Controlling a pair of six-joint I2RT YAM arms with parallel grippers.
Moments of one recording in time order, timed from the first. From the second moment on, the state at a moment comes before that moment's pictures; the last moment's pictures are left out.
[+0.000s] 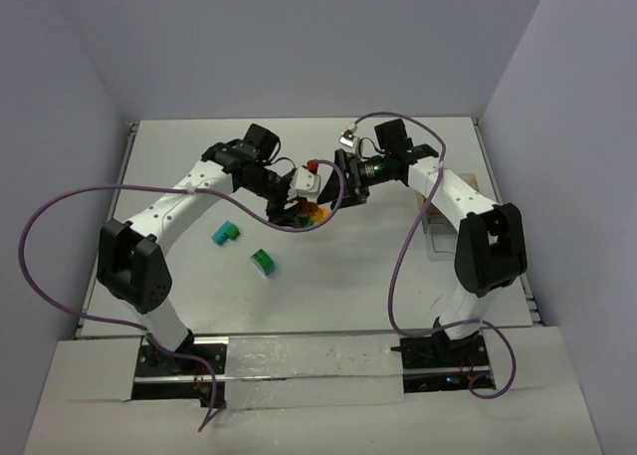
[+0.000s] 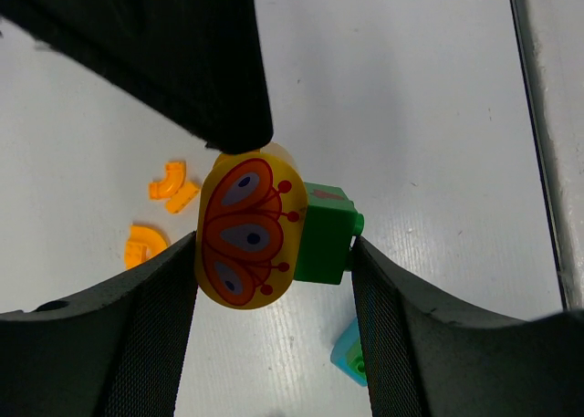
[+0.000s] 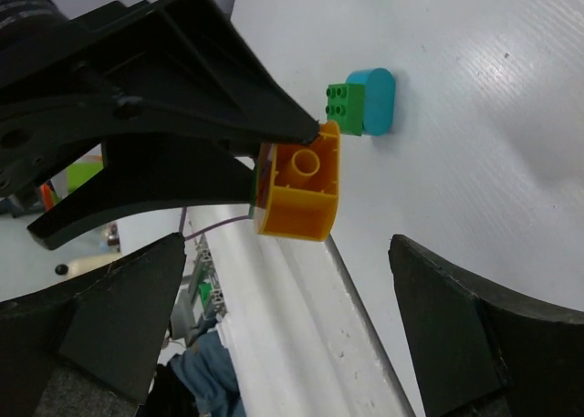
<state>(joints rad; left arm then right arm) -0.57 1.70 1.53 -0.92 0.77 1.02 0.33 1.72 1.37 -0.59 -1.06 0.31</state>
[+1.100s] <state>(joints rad) -0.63 1.66 1.51 -0.81 0.66 0.89 0.37 1.82 1.37 -0.53 -1.19 0.39</state>
